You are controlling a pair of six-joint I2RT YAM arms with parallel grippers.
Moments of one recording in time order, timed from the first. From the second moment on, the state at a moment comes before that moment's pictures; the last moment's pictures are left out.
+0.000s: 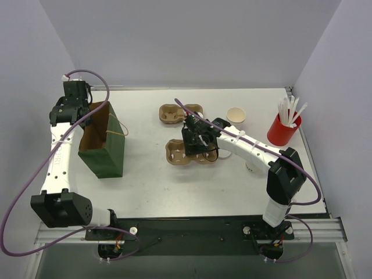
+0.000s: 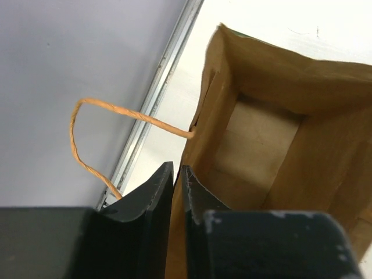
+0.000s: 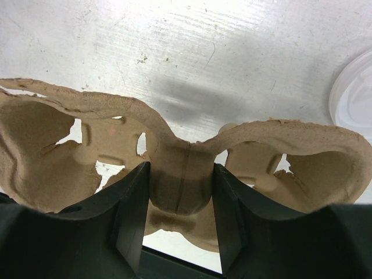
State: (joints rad) left arm 0.07 1.39 1.55 -0.94 -0.46 -0.10; right arm 0.78 1.74 1.43 -0.76 0.08 0.50
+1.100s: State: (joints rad) left arm -0.27 1.52 1.73 -1.02 -0.47 0.01; right arm 0.75 1.49 1.36 -0.61 0.08 0.42
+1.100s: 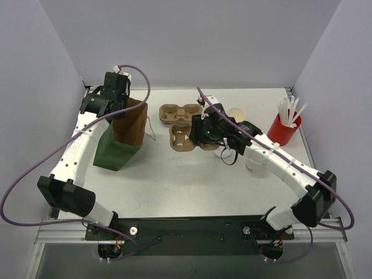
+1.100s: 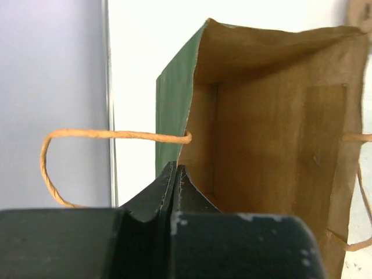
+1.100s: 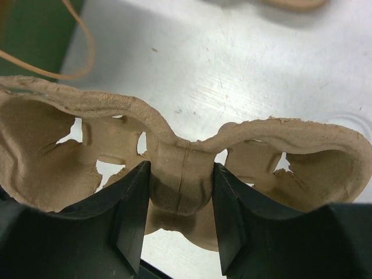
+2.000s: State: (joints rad) left arm -0.38 1.27 1.49 -0.91 -0.10 0.06; right arm 0.81 1.33 1.25 -0.08 -0.35 0.32
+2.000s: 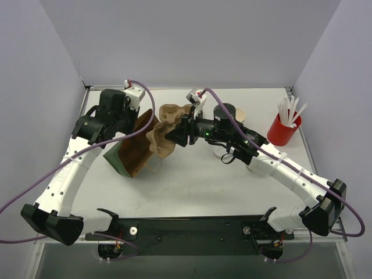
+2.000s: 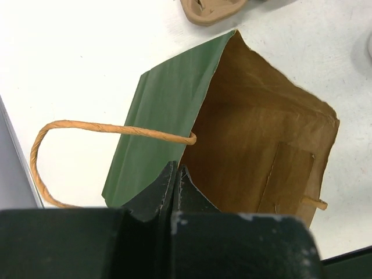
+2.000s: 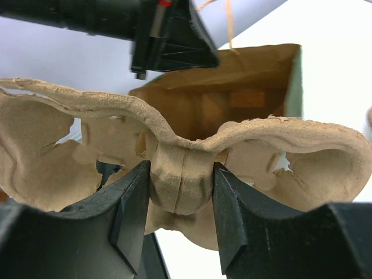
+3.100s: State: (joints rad) left arm -0.38 1.17 1.44 -0.90 0.04 0.06; right arm 0.89 1.54 1.33 0.15 -0.70 0.44
